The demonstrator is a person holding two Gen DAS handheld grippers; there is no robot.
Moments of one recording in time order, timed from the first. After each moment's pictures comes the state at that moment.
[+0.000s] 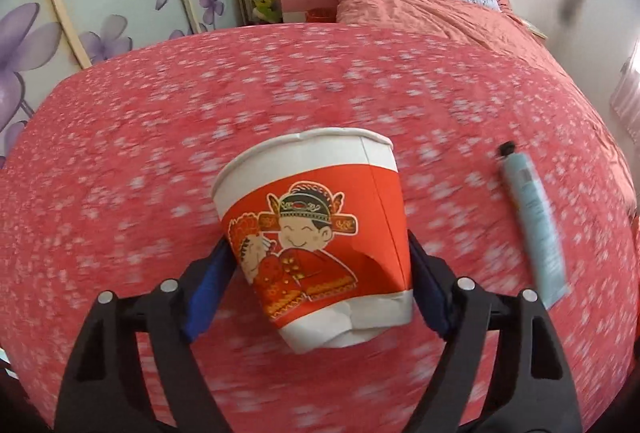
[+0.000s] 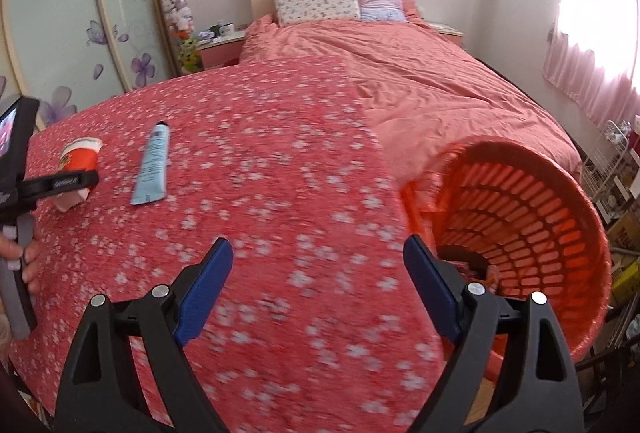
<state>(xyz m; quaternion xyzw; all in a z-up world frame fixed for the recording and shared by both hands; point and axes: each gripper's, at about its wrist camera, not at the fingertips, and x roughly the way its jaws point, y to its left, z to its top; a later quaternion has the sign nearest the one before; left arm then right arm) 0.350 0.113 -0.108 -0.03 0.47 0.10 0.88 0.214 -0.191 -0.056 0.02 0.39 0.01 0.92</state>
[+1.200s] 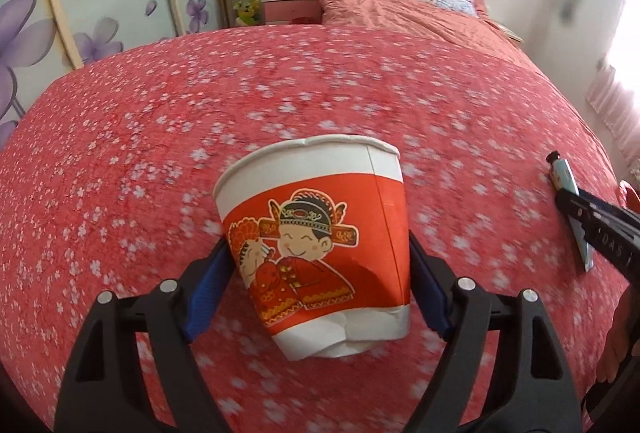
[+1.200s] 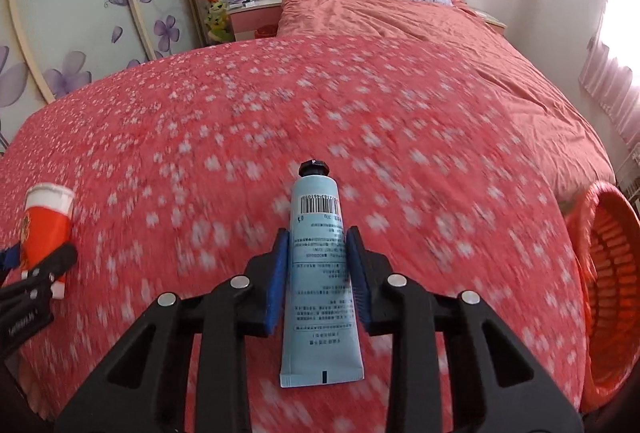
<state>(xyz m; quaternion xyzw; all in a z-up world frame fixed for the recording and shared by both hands) 0.308 0.172 -0.108 -0.03 0.45 0.04 0.89 0.284 -0.095 -0.080 0.00 0.44 0.05 0.89</state>
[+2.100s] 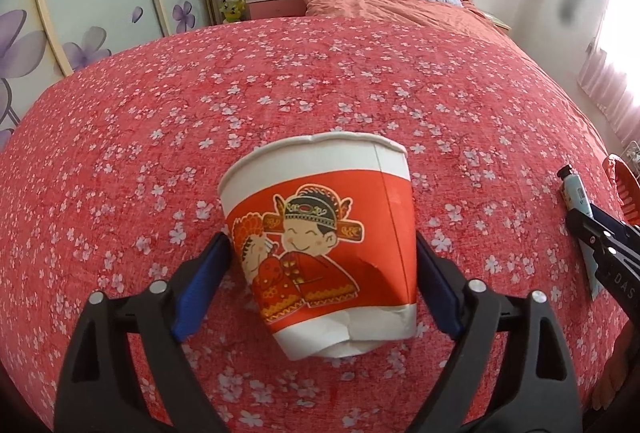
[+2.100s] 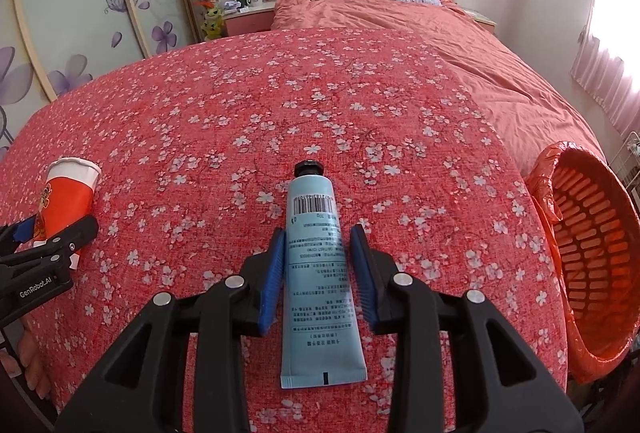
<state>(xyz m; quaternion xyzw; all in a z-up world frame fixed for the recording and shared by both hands) 0.285 0.124 -0.120 -0.01 0.45 0.03 0.89 0.247 -0.122 -0.085 0.01 0.43 0.05 0.90</state>
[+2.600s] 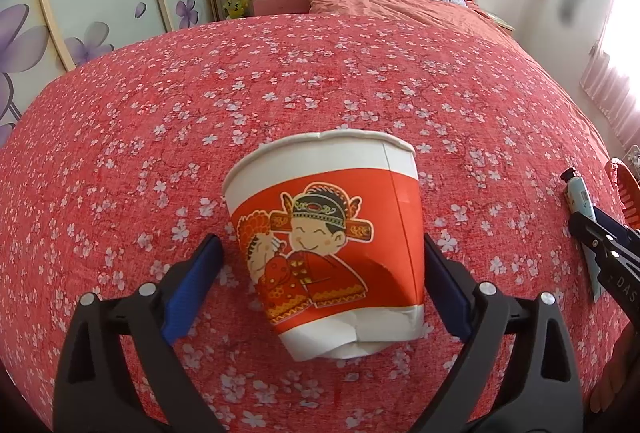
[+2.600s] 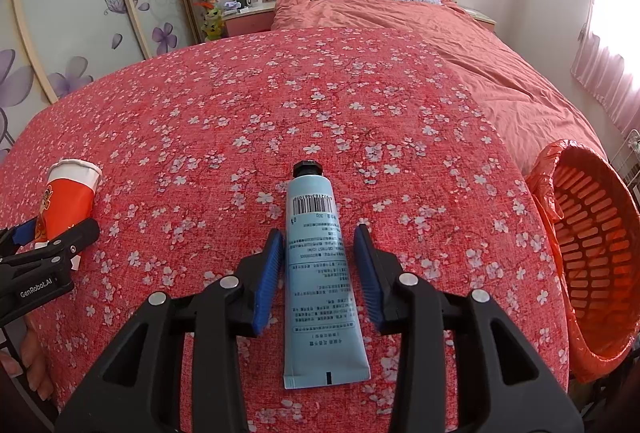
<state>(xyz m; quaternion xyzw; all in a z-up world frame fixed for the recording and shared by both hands) 0.288 0.129 -0.119 -0.02 0.46 0.04 0.89 0.247 -0.123 -0.086 0.01 0.43 0.05 0.90</state>
